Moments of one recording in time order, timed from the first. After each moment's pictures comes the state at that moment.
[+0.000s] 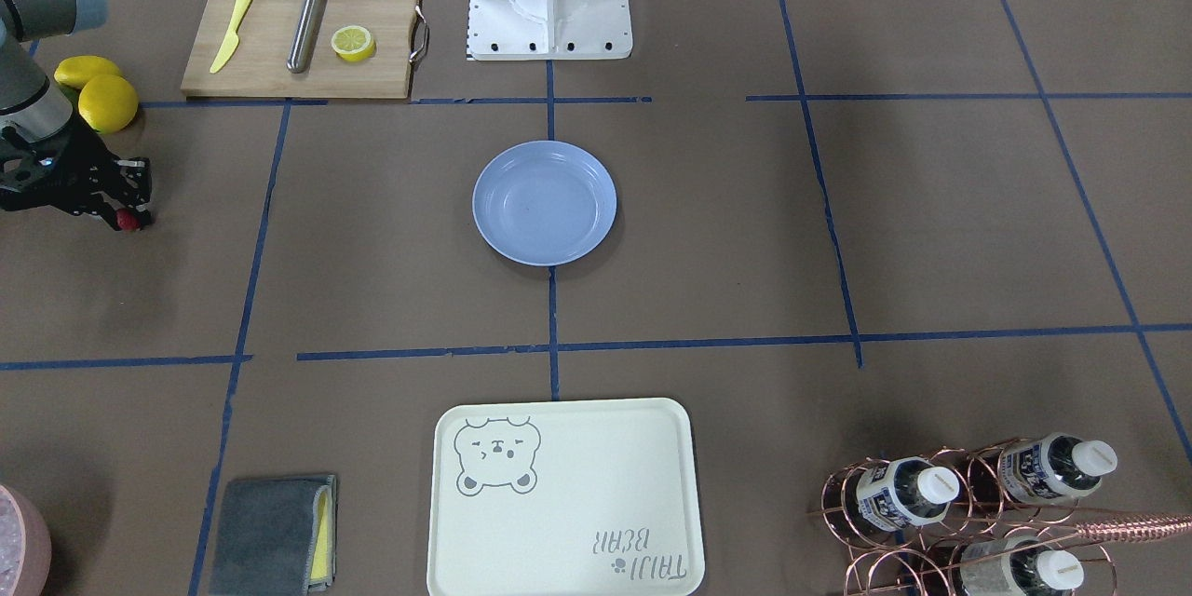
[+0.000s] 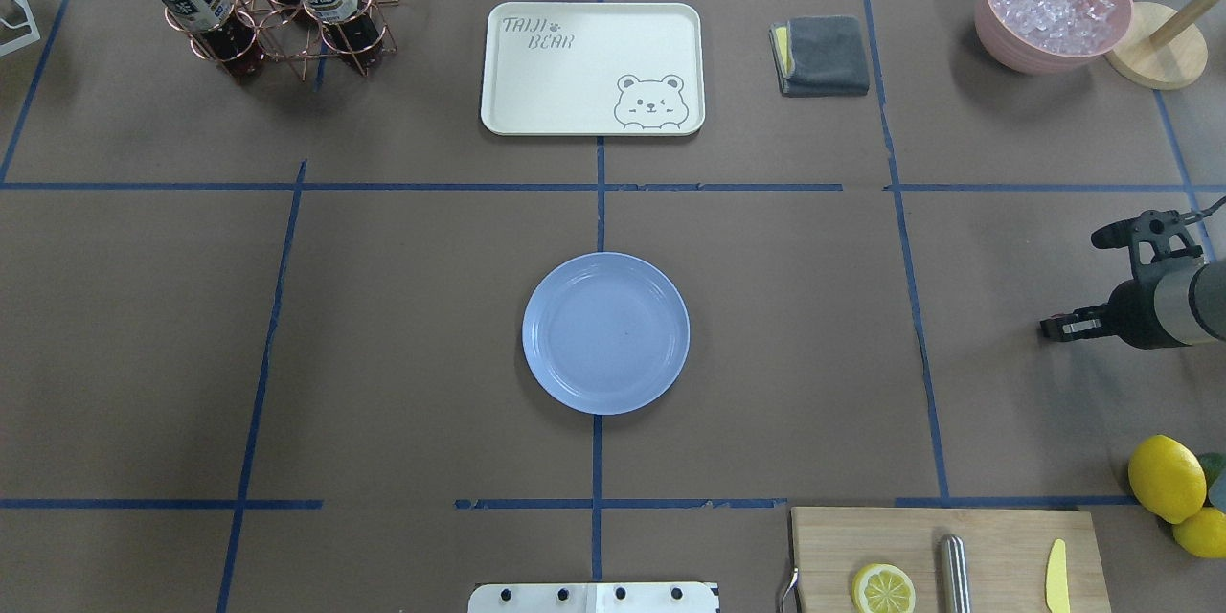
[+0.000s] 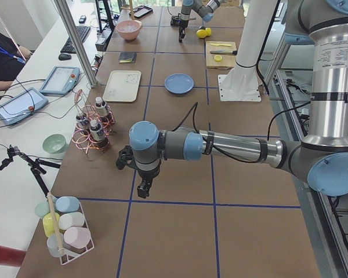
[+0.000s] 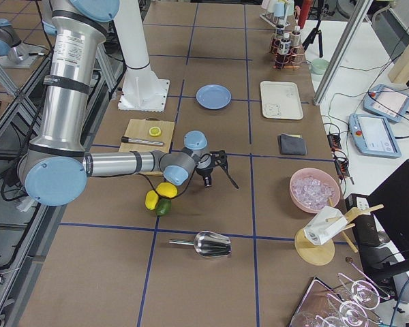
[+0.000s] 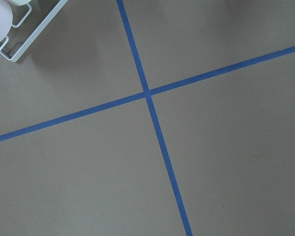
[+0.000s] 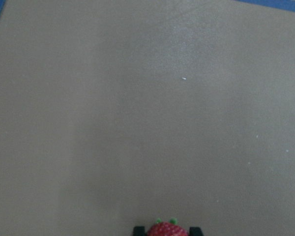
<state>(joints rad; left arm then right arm) -1.58 -1.53 -1.74 -1.49 -2.33 0.27 0.78 -1.79 1.72 -0.75 1.94 0.82</state>
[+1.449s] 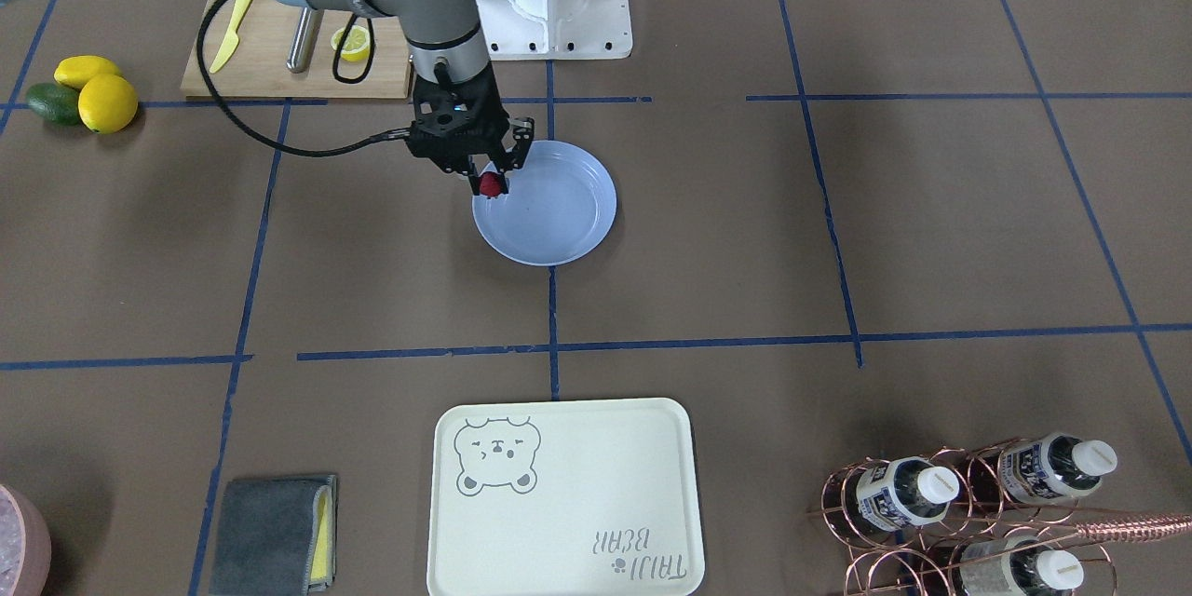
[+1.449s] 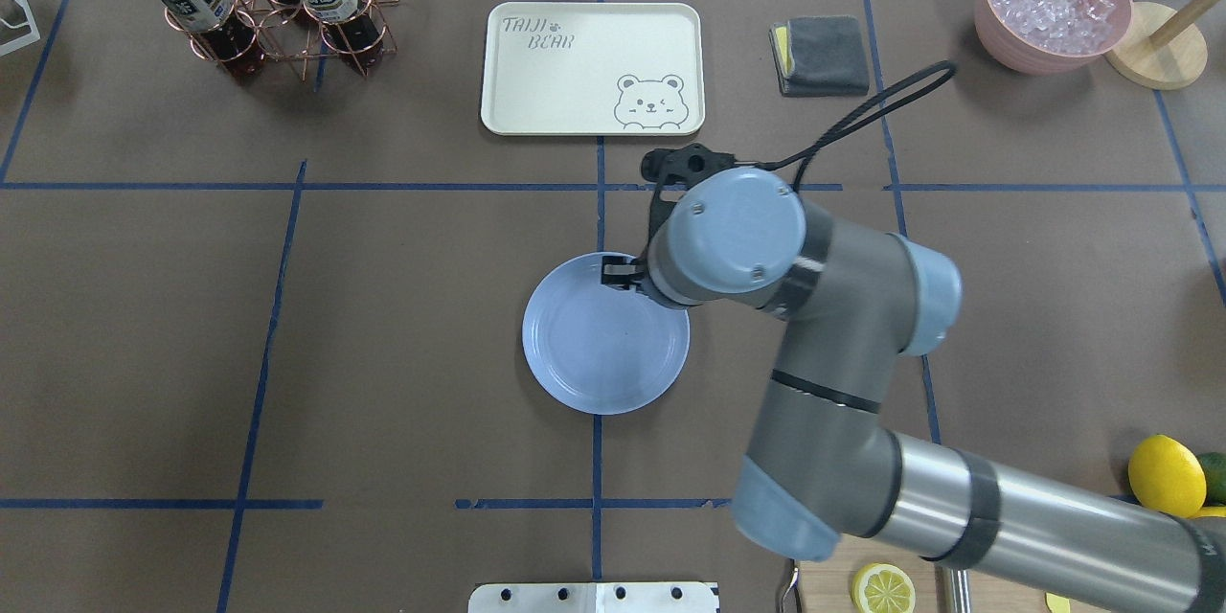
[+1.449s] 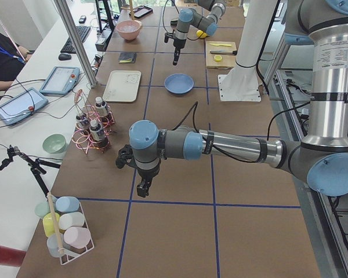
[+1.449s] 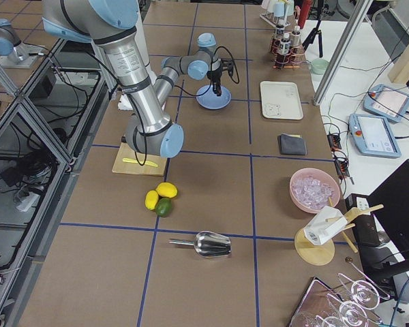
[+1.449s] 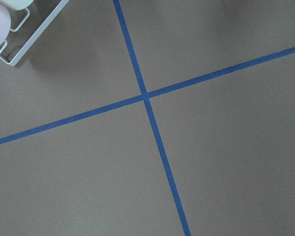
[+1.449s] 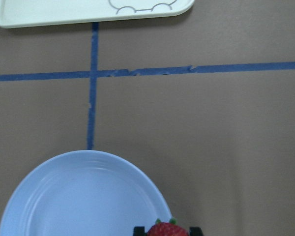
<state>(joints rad) -1.58 -1.54 -1.75 -1.49 -2.33 0.27 0.44 -0.90 1.75 -1.56 1.67 1.33</state>
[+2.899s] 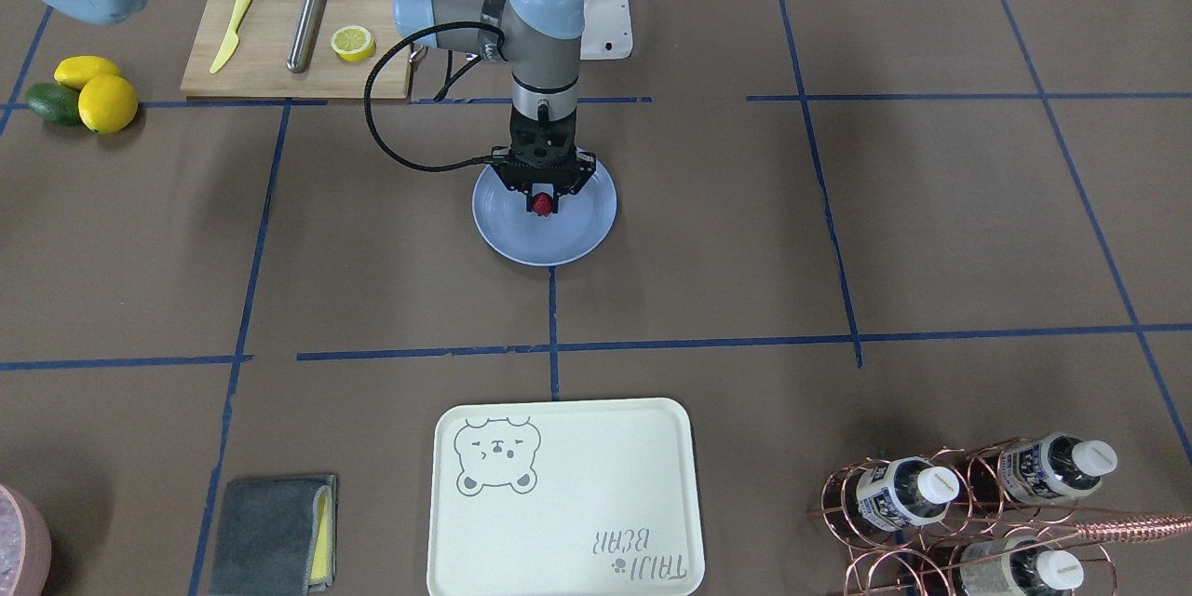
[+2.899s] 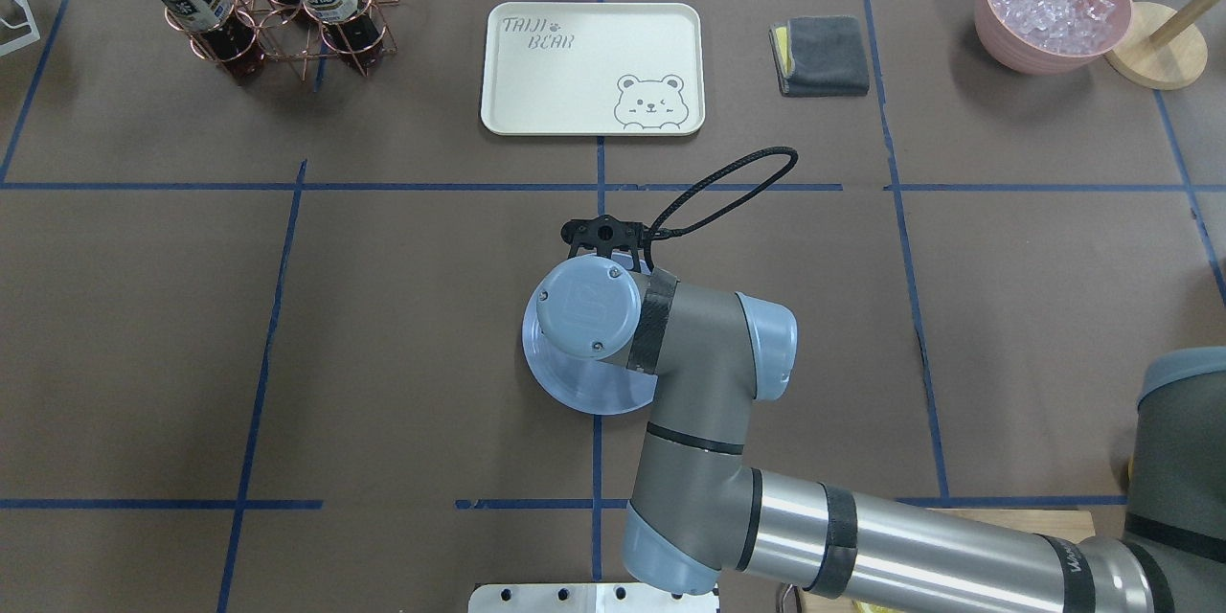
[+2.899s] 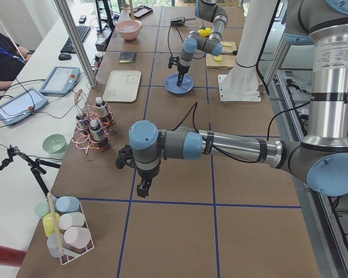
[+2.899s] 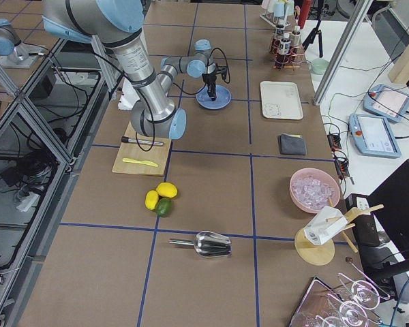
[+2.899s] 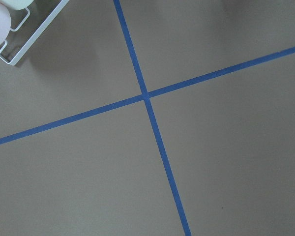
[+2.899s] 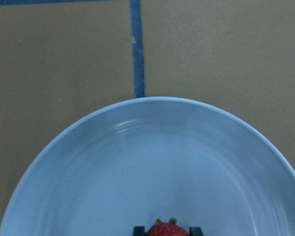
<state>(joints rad) -1.58 -1.54 -1.74 -1.49 -2.33 0.27 0.34 -0.78 1.52 -1.57 1.58 1.40</state>
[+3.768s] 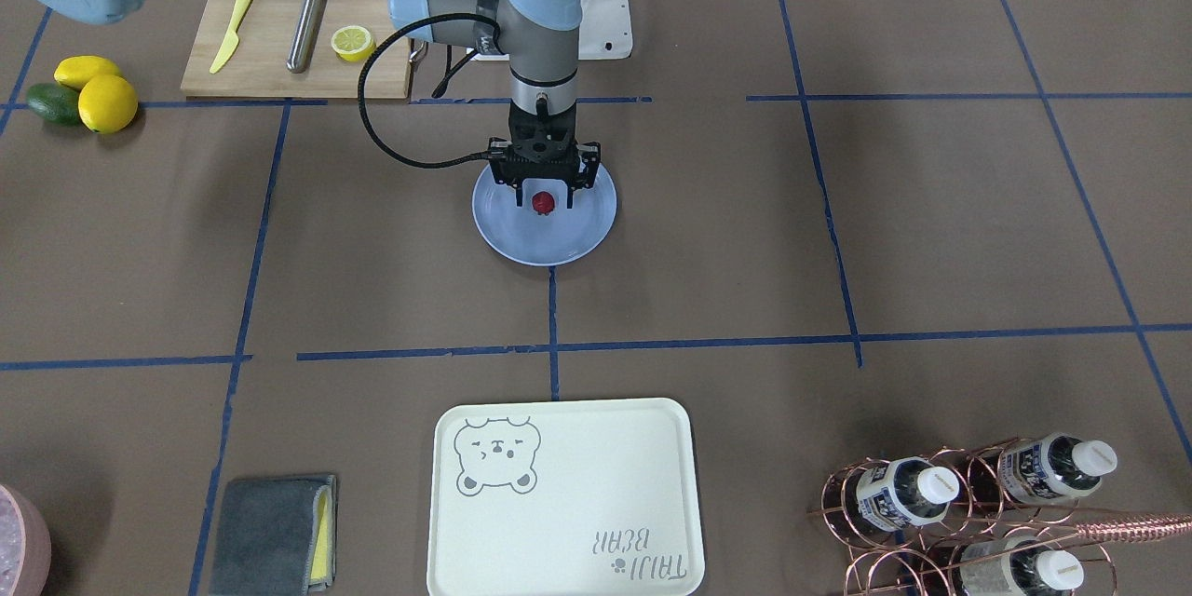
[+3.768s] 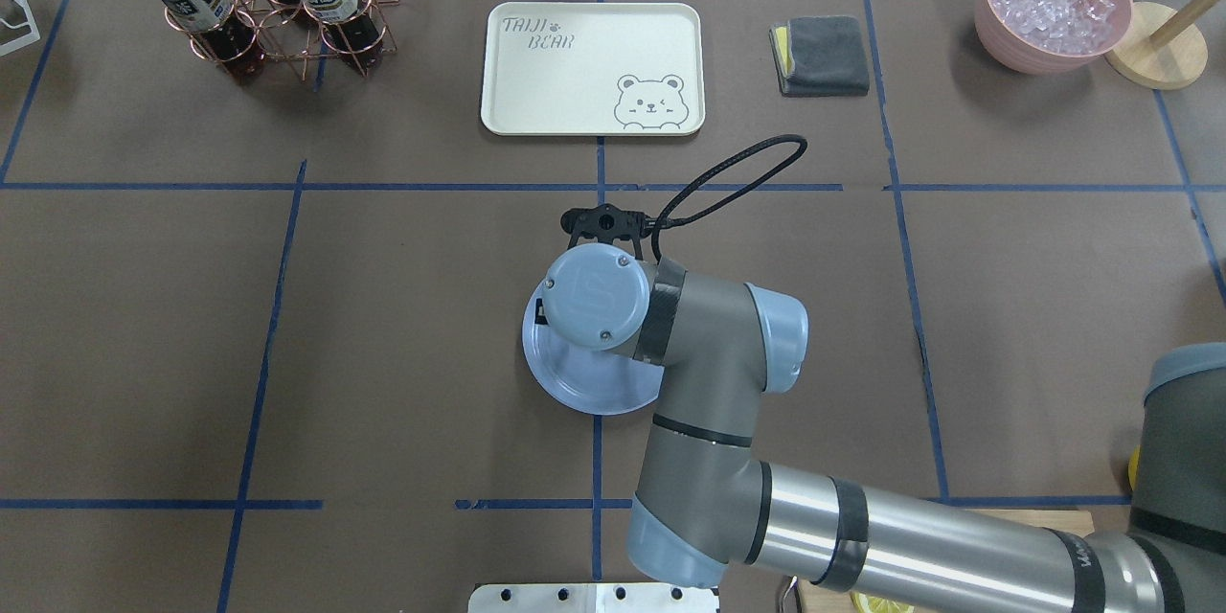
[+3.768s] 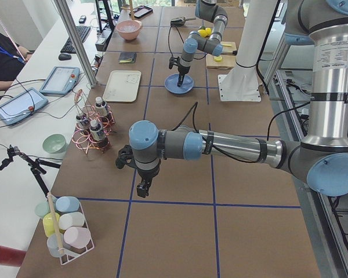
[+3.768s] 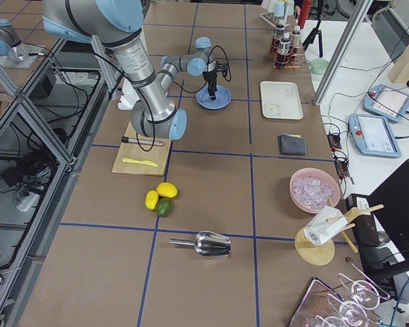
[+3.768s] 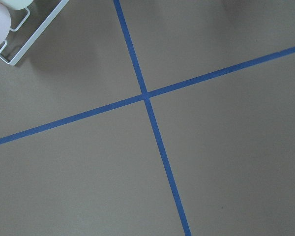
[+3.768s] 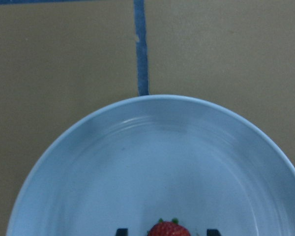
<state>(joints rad) -1.58 -1.54 -1.75 -1.49 -2.33 0.27 0.38 -0.79 1.58 -1.57 1.60 1.37</state>
